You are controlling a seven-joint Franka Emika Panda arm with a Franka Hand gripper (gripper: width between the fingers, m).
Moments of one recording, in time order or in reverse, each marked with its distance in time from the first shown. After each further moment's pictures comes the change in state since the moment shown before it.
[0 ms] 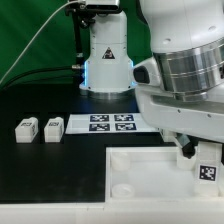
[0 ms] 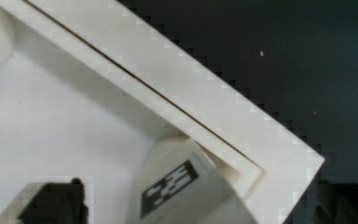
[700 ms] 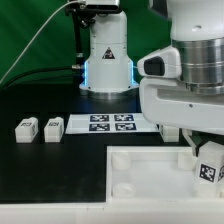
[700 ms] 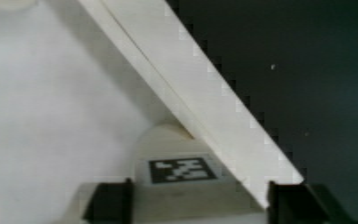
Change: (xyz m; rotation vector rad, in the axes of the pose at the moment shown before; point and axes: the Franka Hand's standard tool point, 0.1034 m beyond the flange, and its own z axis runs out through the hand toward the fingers) arm -0.003 -0.009 -0.005 -0.066 0.061 -0.099
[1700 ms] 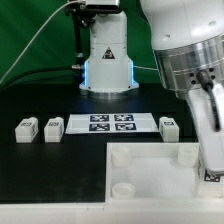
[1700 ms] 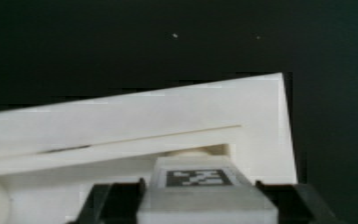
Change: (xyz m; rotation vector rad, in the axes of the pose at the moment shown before) arm 0.008 -0.004 0.001 0.104 -0.103 1.069
